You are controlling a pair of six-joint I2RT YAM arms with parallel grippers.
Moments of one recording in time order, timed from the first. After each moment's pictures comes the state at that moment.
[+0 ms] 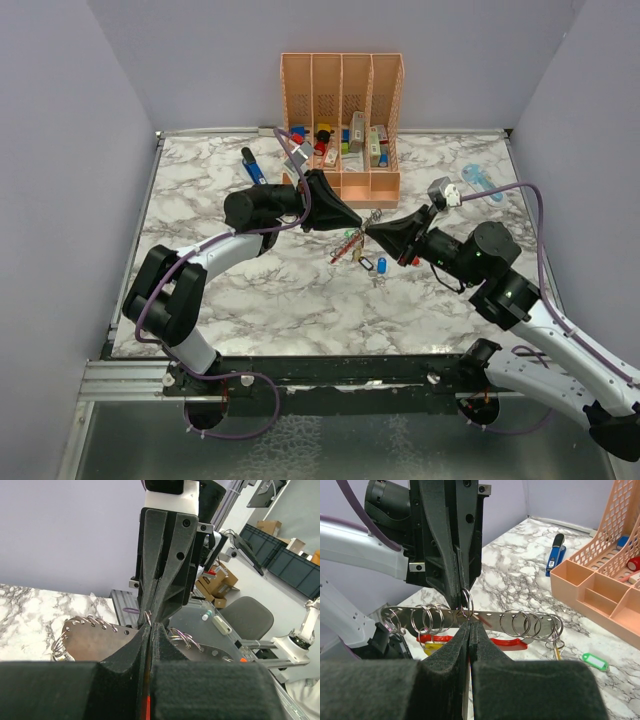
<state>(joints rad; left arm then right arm) -0.53 1.61 0.99 1.50 1.15 -1.27 0.75 0.78 0.80 0.06 -0.21 0.28</state>
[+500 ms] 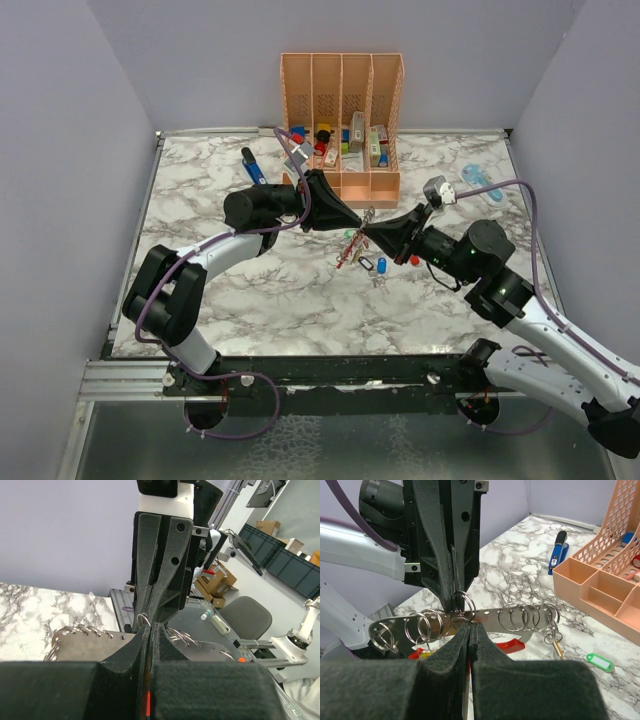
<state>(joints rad) -0.53 1.61 0.99 1.50 1.16 -1.28 0.75 0.81 0.79 0.09 -0.22 0.31</state>
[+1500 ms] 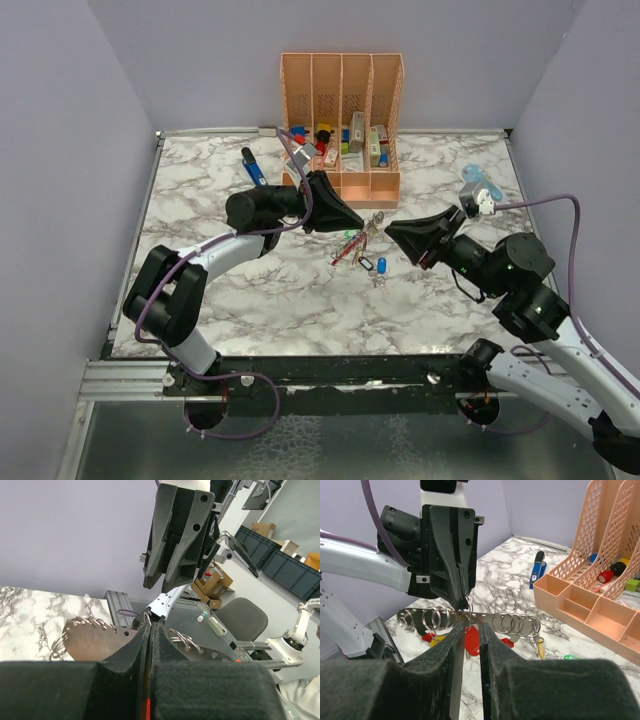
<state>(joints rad) -0.54 1.61 0.99 1.50 1.14 -1.29 0.75 0.65 0.84 -0.06 -0.14 0.26</state>
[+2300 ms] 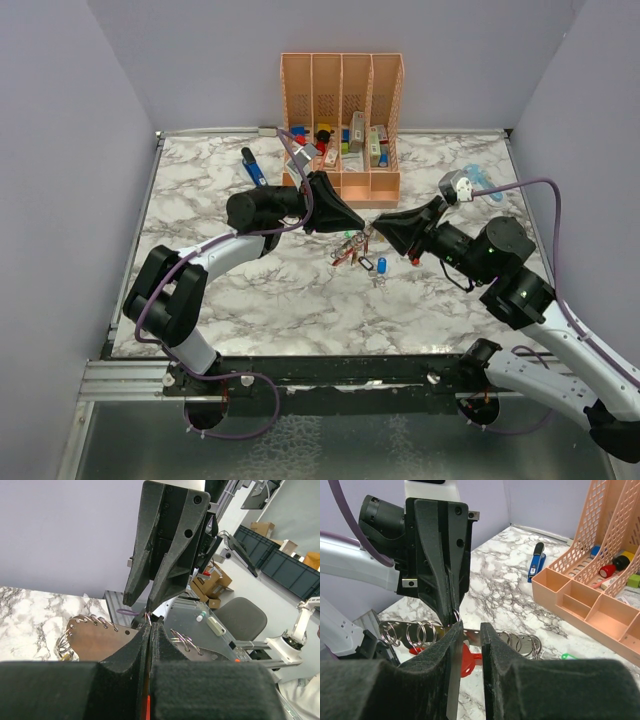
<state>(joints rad) -0.55 1.61 0.99 1.50 1.14 -1.29 0.75 0.77 0.90 -0.06 -0.15 0.23</state>
